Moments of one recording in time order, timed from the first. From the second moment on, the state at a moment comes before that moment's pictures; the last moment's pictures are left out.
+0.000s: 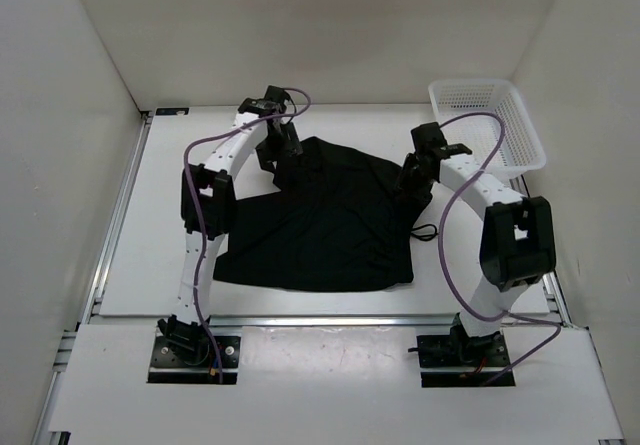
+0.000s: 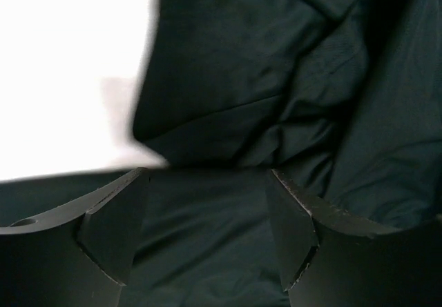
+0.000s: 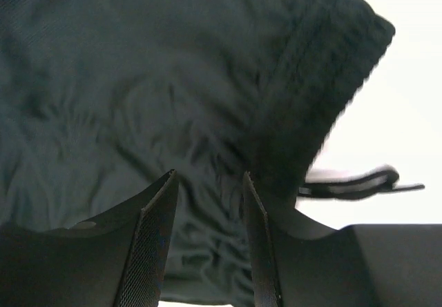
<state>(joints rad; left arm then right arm) -0.33 2.36 2.23 -1.08 0.00 -0.60 0.27 1.71 1.28 -0.69 -0.02 0.61</state>
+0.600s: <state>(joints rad) -0.40 2.60 2.49 -1.04 0.09 -0.57 0.24 1.87 1.30 -0.69 -0.03 0.60</state>
